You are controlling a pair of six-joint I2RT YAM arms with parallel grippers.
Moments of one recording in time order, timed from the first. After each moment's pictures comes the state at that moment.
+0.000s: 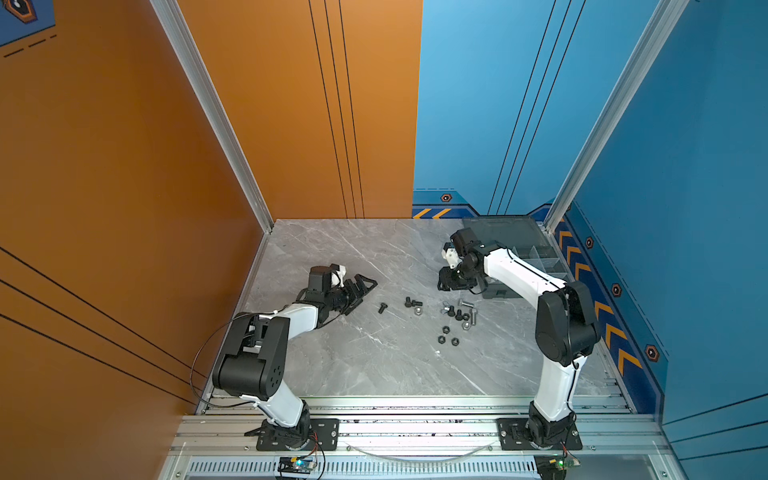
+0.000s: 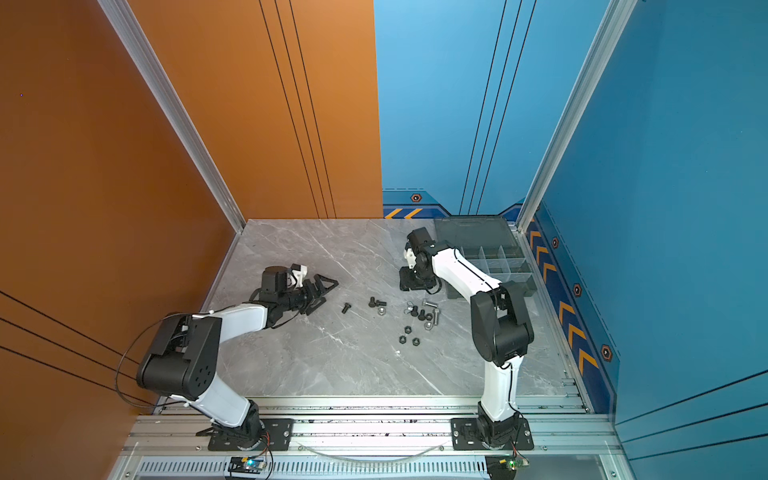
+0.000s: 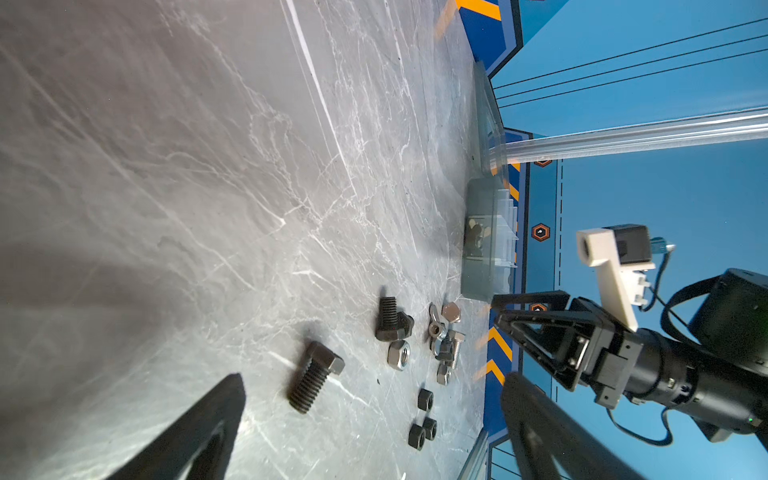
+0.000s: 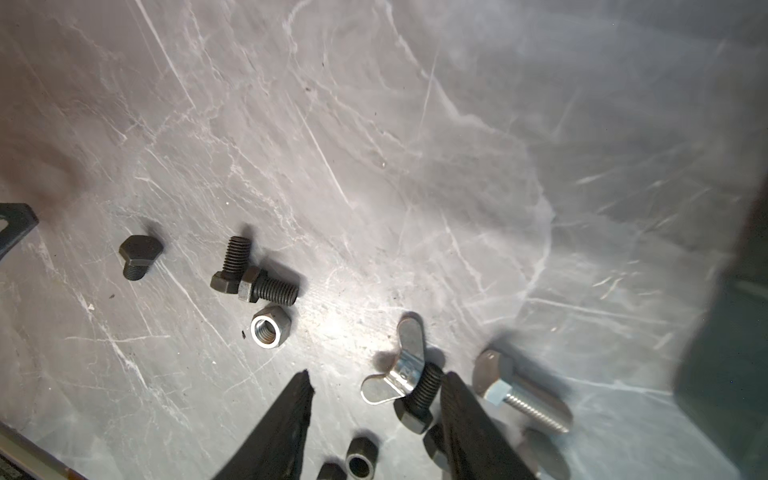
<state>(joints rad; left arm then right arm) -0.14 1.62 0.71 0.26 0.64 -0.89 0.41 1.93 1.52 -0.83 -0.20 0.27</state>
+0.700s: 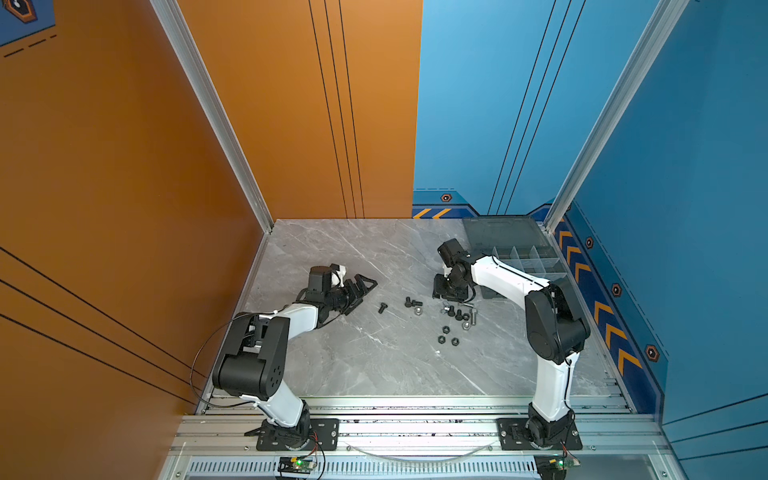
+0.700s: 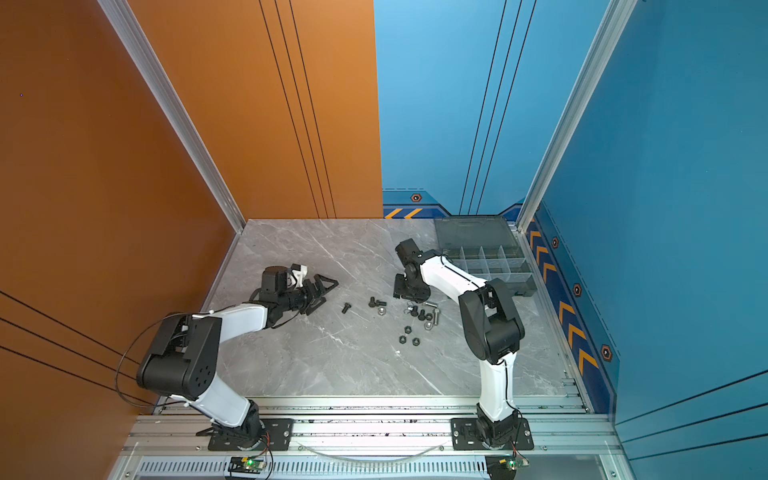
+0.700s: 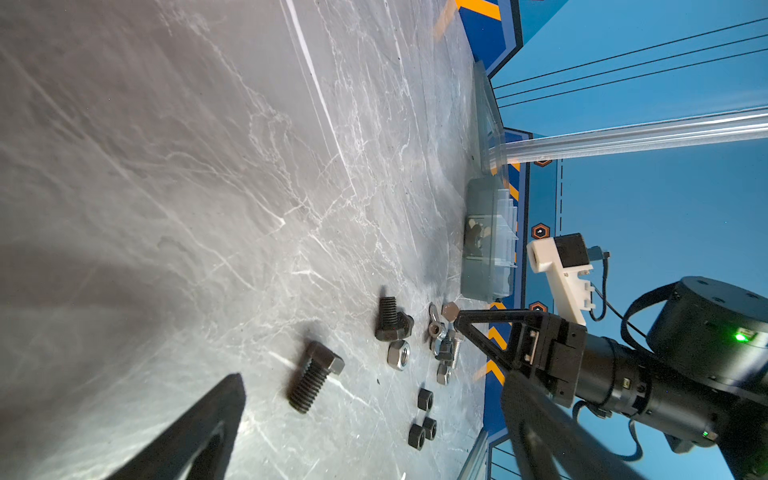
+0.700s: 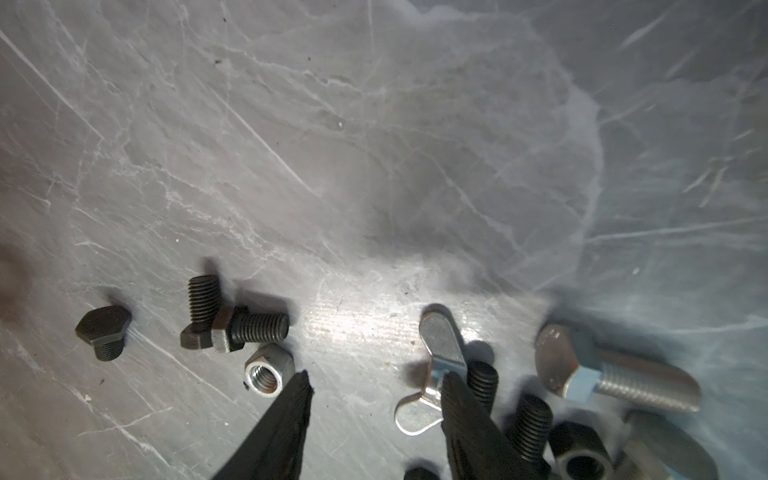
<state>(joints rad) -0.14 1.62 0.71 0.26 0.64 -0.89 0.47 1.96 1.47 -0.78 -0.11 0.57</state>
